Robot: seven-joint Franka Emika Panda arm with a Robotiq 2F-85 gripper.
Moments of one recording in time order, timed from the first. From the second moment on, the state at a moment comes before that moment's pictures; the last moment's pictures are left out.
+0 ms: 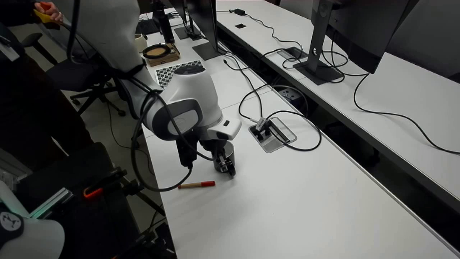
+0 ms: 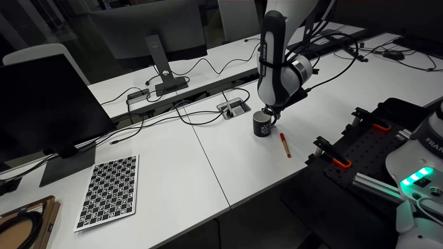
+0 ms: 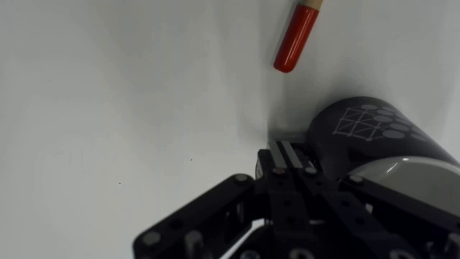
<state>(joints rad) 0.40 0.76 -0.31 -2.36 0.08 3.08 0.35</state>
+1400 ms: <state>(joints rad) 0.40 0.78 -0.32 -2.30 0.08 3.08 0.35</state>
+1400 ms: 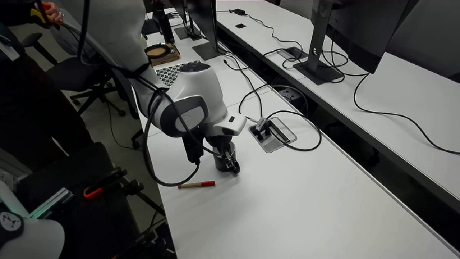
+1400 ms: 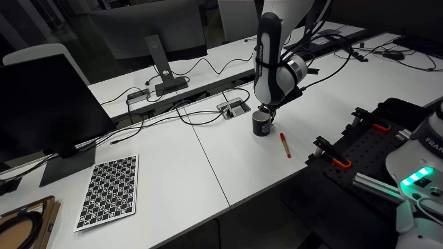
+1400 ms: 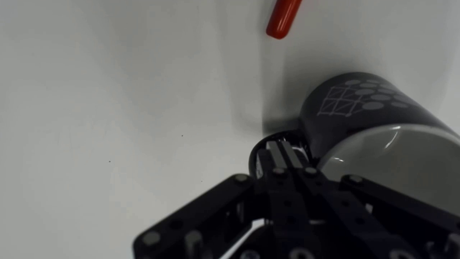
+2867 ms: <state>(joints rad) 0.14 0.81 -0.19 -2.23 0.08 3.05 0.33</state>
